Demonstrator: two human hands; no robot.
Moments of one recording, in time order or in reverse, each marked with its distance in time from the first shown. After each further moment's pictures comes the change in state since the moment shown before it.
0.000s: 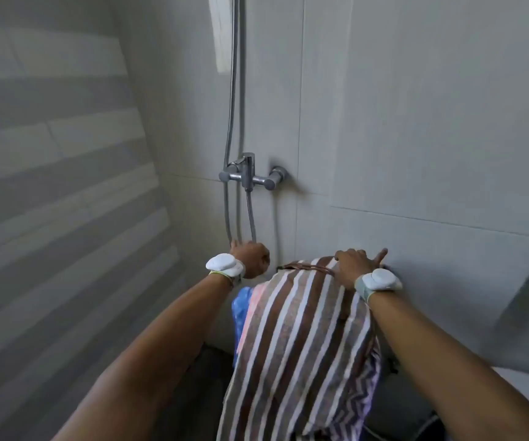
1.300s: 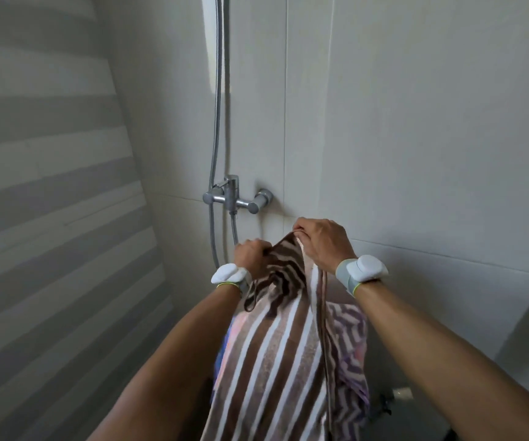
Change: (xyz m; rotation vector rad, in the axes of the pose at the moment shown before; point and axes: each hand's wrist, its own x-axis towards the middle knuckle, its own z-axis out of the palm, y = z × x) left_hand 0.055 0.039 -0.028 -0.255 0.339 -0.014; right_hand -0.001 -0.031 -0.116 0.256 0.638 -0.505
